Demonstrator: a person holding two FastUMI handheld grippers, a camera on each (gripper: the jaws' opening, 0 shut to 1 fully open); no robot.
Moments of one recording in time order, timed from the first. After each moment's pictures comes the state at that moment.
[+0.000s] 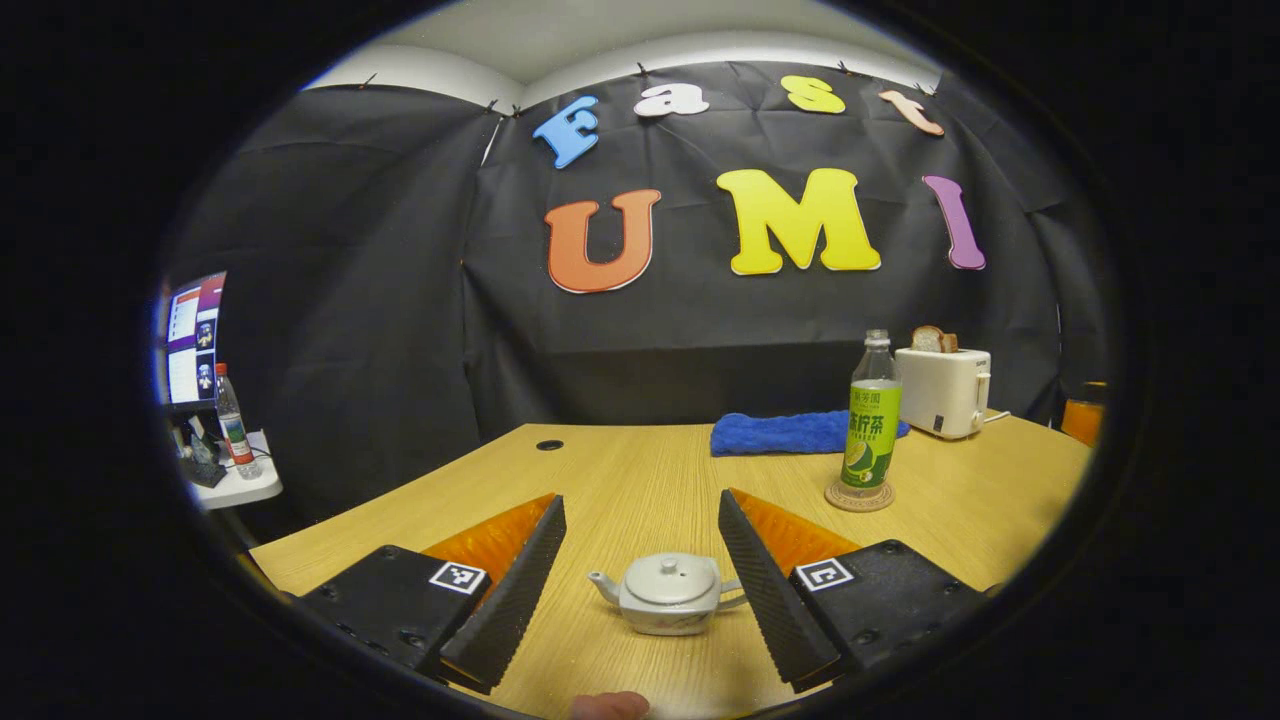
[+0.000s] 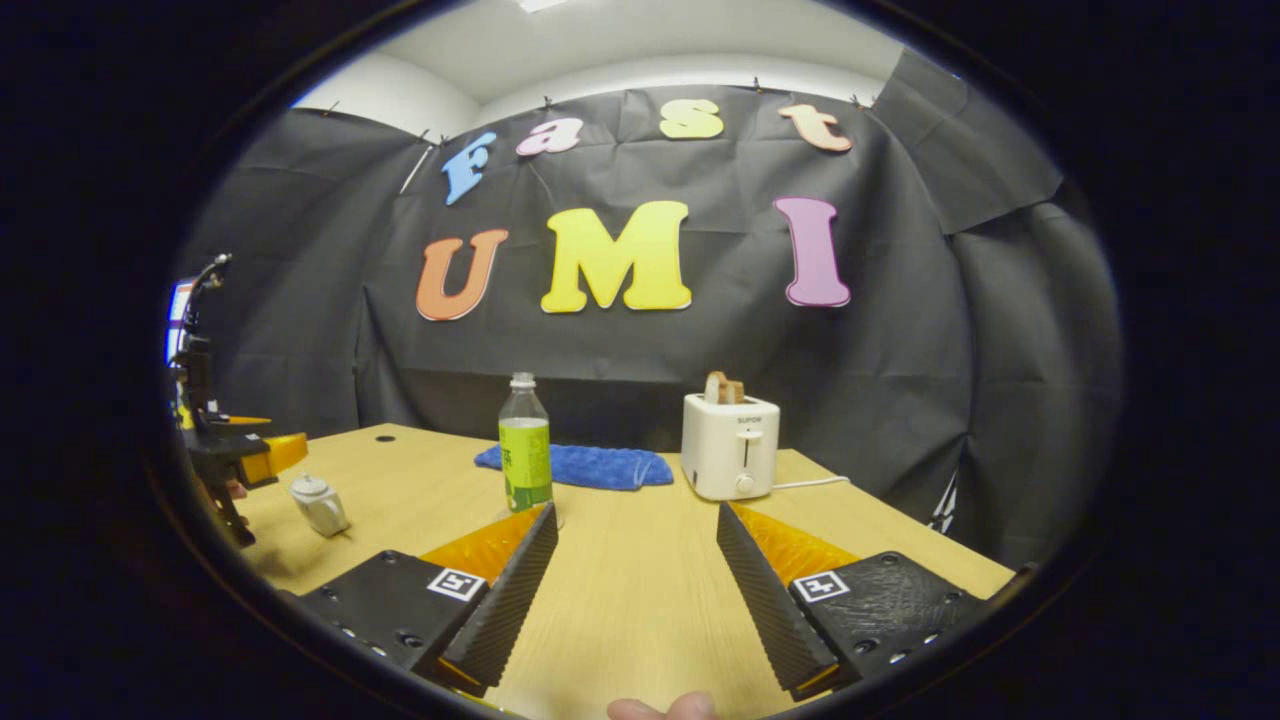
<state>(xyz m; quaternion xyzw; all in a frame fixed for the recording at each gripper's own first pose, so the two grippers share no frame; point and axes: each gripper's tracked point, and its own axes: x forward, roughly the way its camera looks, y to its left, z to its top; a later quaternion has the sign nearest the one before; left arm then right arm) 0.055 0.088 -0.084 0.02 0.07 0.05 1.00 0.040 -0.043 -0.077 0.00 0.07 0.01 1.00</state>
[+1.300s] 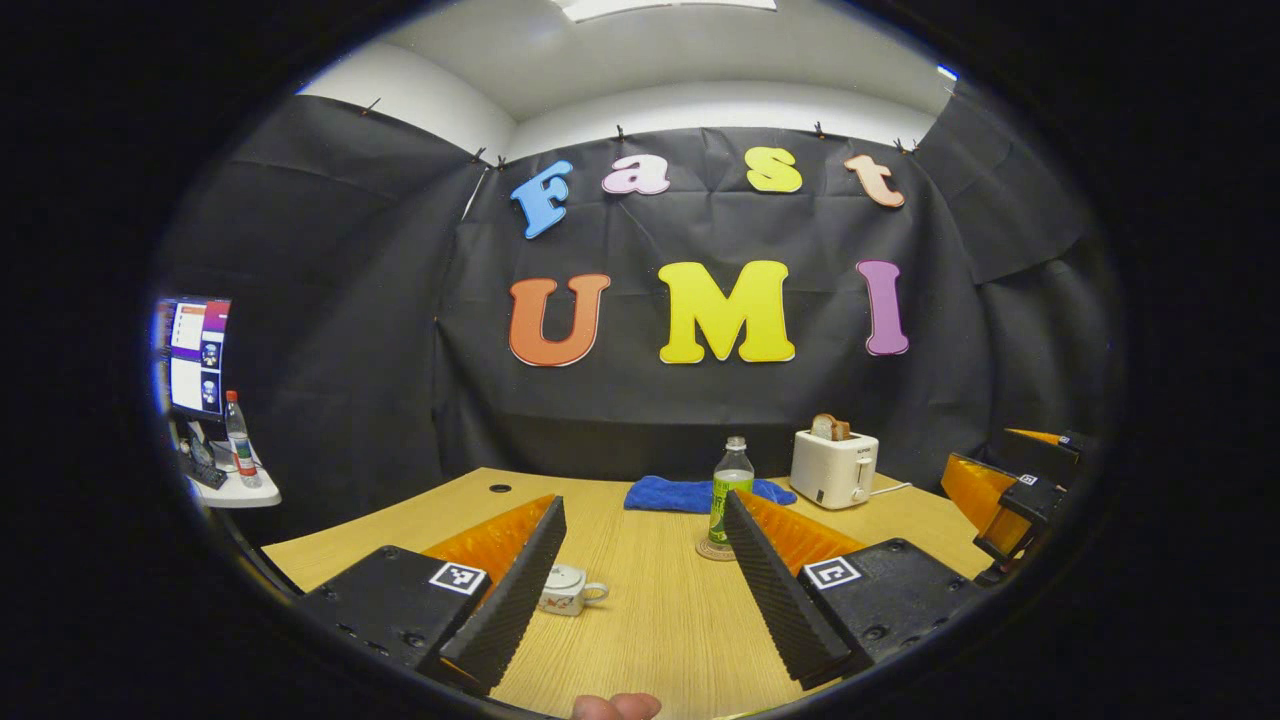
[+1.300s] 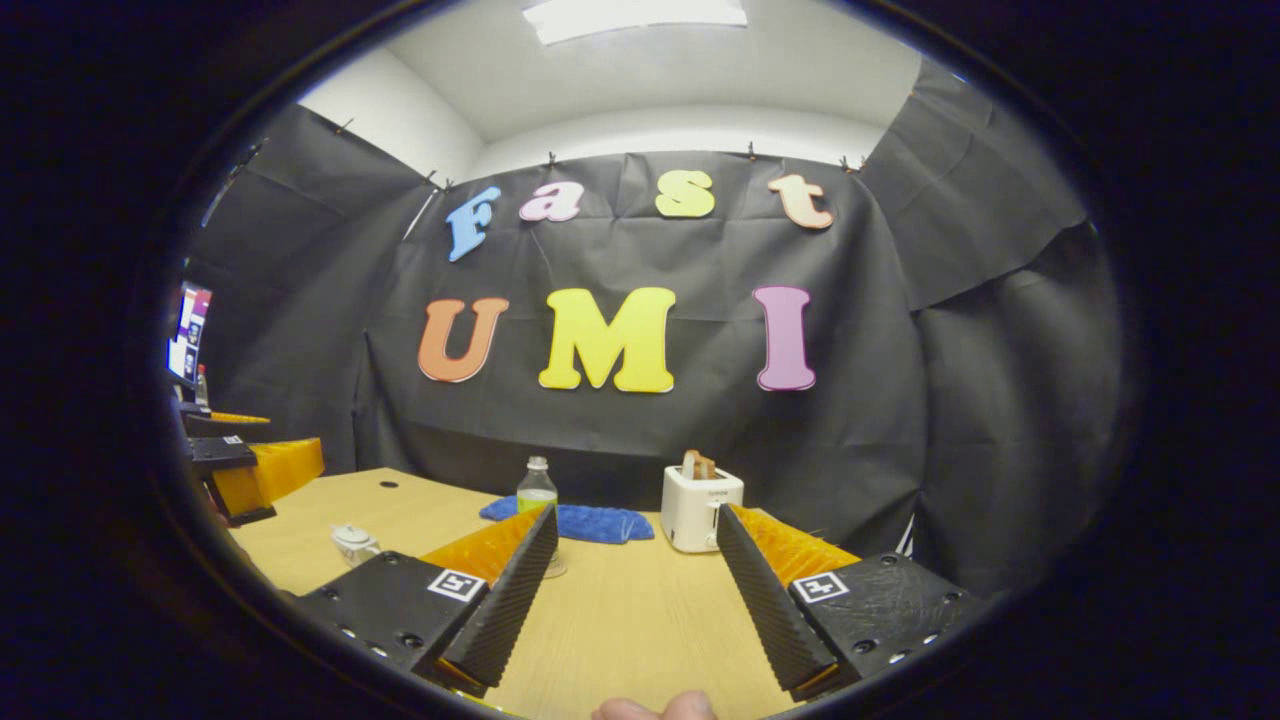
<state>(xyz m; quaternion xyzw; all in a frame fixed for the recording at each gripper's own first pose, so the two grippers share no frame) -0.048 -0.003 0.022 -0.01 0.00 0.00 1.00 -0.038 -0.030 0.015 -0.01 -0.01 -0.02 1.00</state>
